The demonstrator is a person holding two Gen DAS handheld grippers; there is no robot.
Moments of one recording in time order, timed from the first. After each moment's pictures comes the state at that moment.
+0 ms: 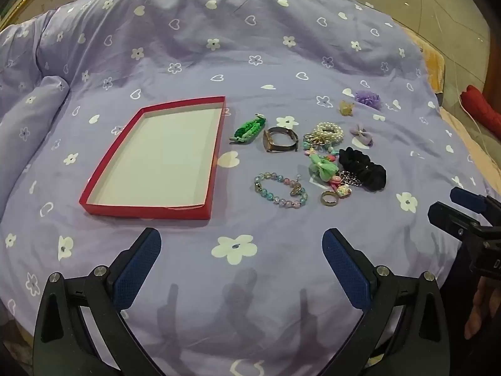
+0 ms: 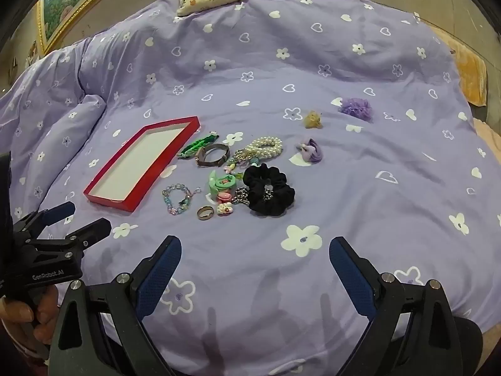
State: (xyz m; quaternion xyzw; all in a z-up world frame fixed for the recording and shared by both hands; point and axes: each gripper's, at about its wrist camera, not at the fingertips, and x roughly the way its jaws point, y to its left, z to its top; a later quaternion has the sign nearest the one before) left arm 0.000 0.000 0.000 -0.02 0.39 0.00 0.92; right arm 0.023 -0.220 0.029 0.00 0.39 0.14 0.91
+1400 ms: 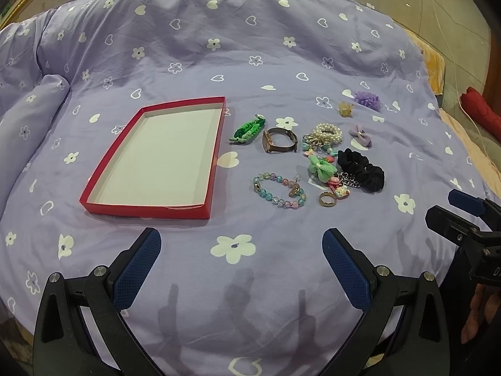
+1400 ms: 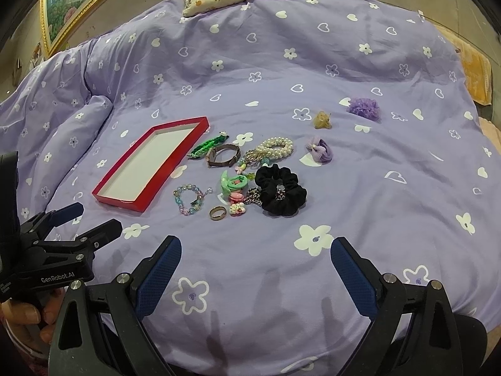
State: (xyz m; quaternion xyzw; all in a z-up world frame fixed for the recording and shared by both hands) left arm 0.001 0.001 0.006 -0.01 0.39 0.01 0.92; right arm 0.019 -0.213 0.033 0.01 0.39 0.15 0.91
